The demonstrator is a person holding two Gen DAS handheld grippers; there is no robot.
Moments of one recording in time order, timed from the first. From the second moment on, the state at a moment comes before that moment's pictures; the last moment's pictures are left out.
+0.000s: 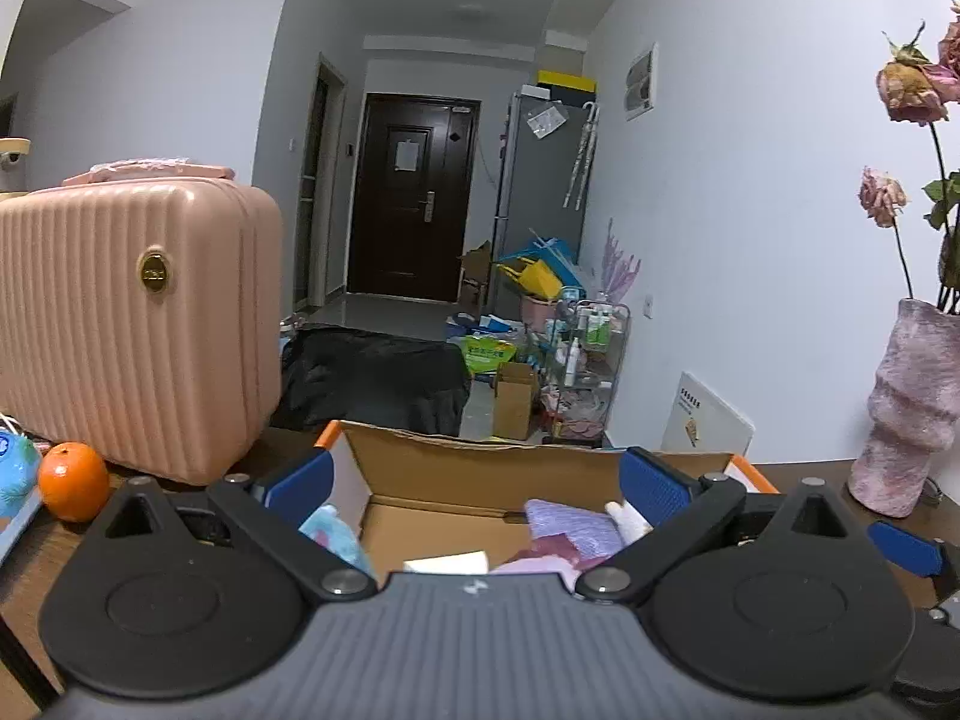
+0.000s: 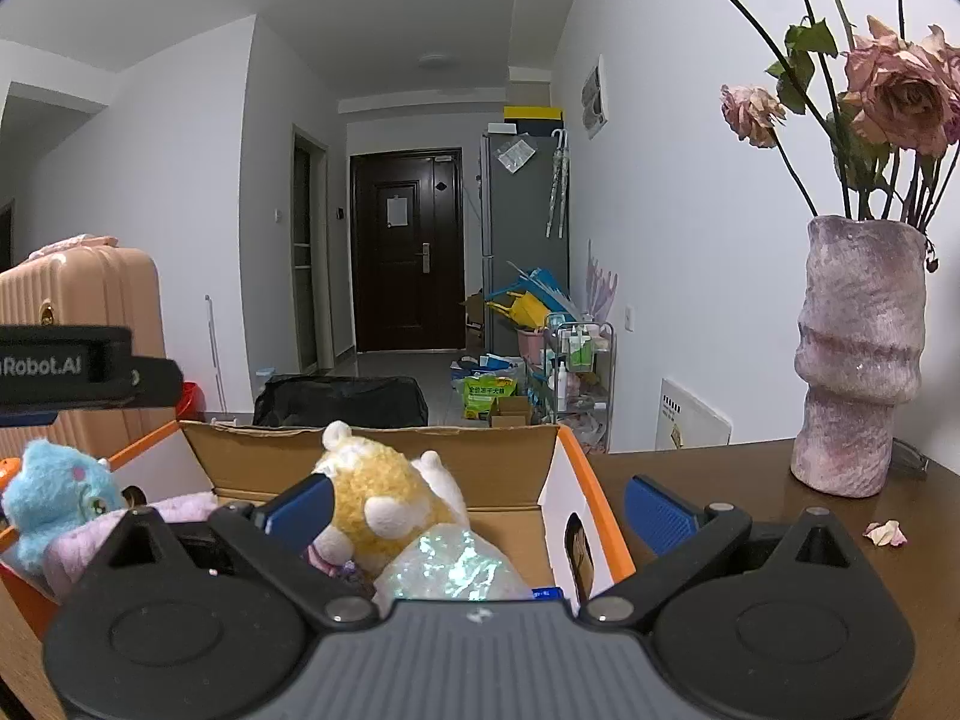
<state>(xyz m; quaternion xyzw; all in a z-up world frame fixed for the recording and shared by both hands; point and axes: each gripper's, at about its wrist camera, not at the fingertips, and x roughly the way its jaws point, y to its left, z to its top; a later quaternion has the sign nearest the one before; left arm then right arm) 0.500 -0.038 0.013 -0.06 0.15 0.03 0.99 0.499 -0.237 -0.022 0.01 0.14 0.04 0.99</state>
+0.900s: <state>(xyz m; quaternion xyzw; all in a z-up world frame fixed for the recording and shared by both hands) 0.406 -0.025 0.021 -0.03 0.13 0.00 0.99 0.414 -0.242 -0.007 0.01 0.11 0.06 0.99</state>
